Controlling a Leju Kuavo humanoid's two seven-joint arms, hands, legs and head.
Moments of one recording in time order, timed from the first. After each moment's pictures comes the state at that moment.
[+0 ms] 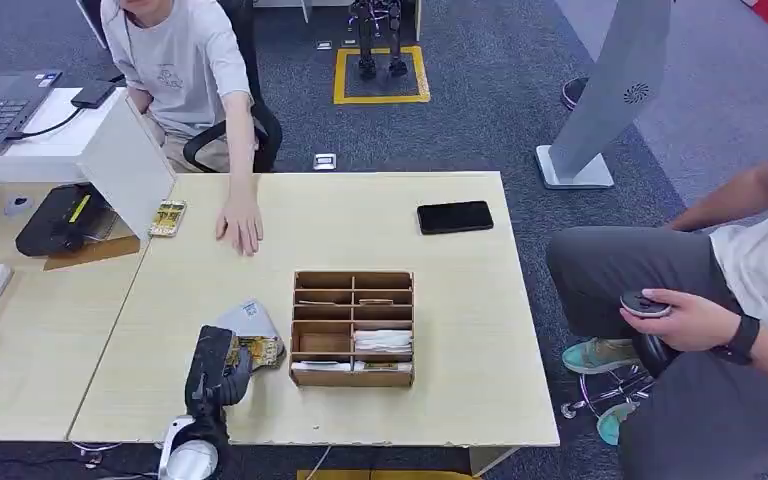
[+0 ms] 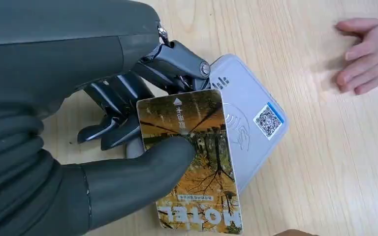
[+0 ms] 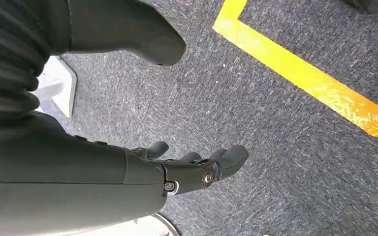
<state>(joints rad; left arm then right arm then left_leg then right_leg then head) -0.04 -0.08 -0.22 -1.23 -0.32 0.39 -0.02 -0.02 0.10 -0.81 -0.20 1.55 -0.34 -0.10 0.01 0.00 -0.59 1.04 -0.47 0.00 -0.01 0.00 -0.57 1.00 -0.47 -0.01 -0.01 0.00</state>
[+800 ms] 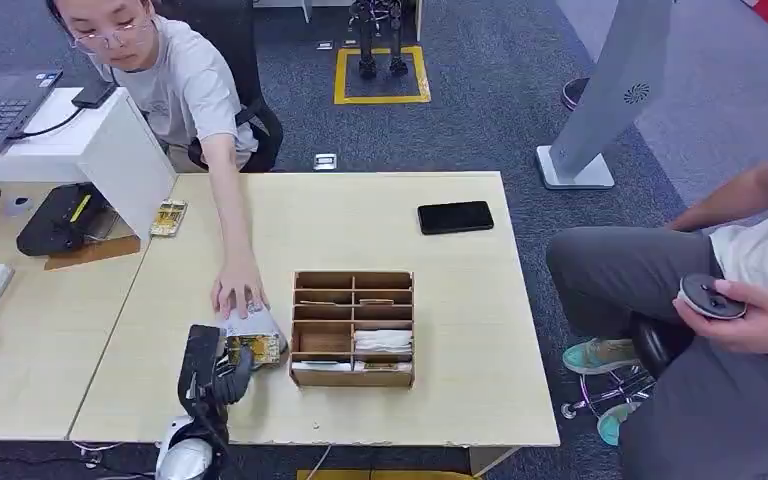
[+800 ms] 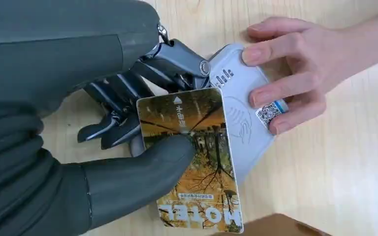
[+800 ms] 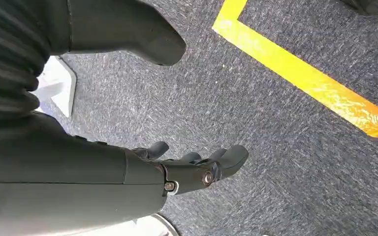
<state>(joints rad) -0.05 -0.07 -0.22 -1.25 -0.11 0.30 -0.04 -0.02 0.10 -0.81 -0.20 1.55 -0.35 -0.11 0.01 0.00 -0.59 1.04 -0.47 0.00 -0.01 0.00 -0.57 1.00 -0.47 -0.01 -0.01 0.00</state>
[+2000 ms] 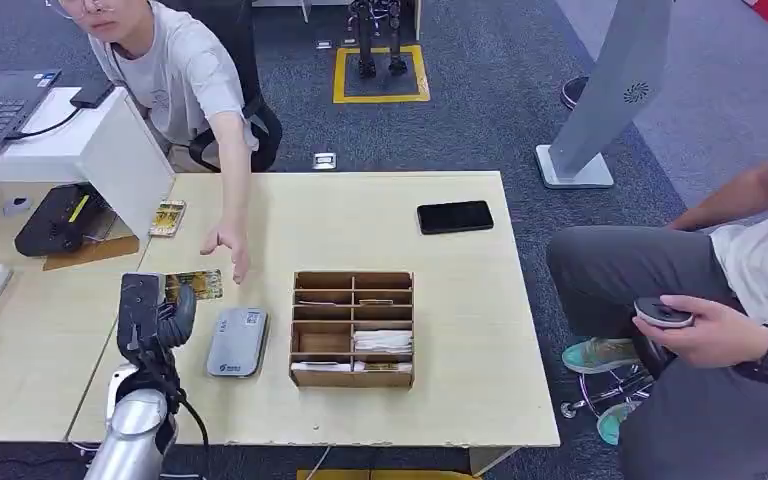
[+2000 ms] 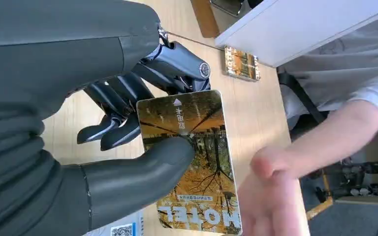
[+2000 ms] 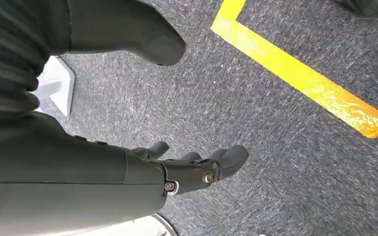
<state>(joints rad) -0.16 0.03 -0.16 -1.35 -0.23 0.40 -0.03 -0.03 0.10 -0.80 -0.20 1.55 -0.34 -0.10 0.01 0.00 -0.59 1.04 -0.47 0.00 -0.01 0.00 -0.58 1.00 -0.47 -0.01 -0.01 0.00</state>
